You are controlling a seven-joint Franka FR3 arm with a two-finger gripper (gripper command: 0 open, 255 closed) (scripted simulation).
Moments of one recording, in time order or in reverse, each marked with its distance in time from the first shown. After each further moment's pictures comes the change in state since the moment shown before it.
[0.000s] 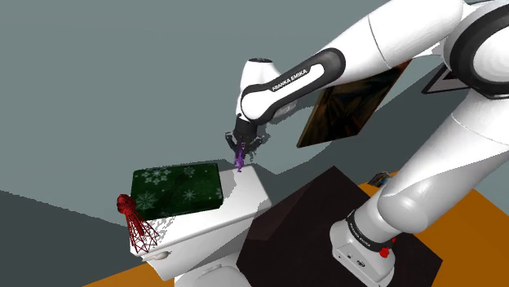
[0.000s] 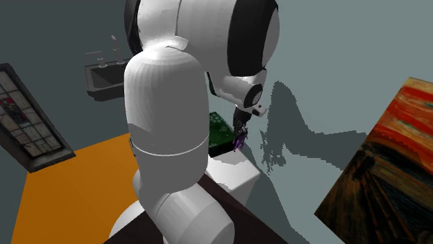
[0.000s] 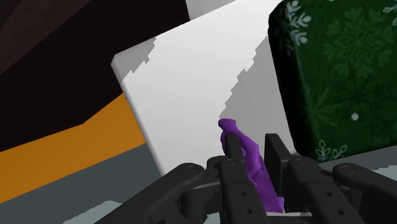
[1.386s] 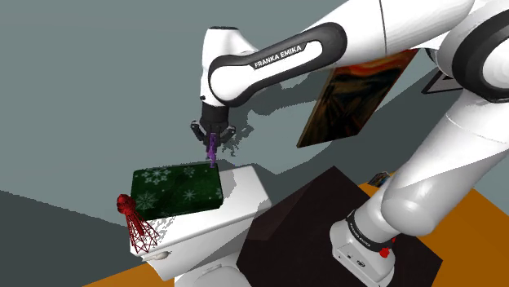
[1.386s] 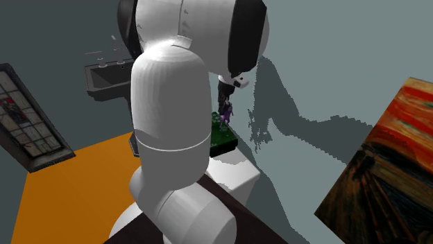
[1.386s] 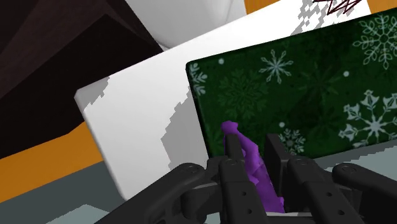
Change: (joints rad) arm 0.098 0.038 0.087 0.272 -0.047 -0.207 0.240
